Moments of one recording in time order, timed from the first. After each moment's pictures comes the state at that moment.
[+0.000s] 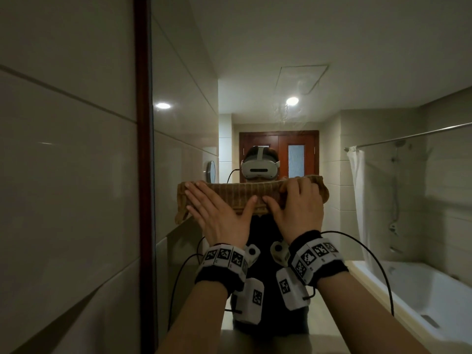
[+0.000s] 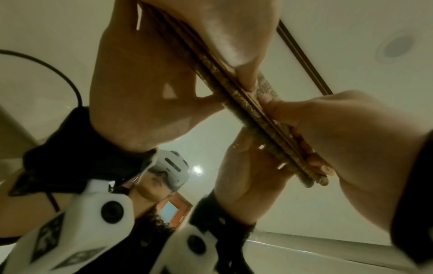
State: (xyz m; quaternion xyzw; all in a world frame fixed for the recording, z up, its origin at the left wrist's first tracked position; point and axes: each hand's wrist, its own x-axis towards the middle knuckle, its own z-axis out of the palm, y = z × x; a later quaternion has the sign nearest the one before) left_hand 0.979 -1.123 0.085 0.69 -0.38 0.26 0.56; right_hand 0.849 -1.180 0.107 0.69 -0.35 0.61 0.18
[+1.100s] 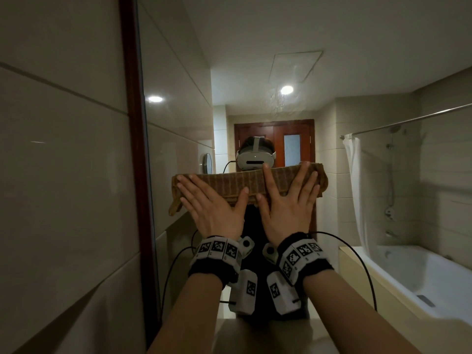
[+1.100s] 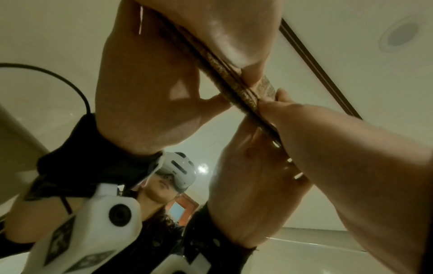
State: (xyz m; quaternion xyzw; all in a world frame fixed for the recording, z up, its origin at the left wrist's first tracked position) left_hand 0.994 -1.121 0.081 0.69 -0.39 0.28 0.54; right_hand 0.875 -1.177 0.076 0.71 -0.41 0.54 0.16
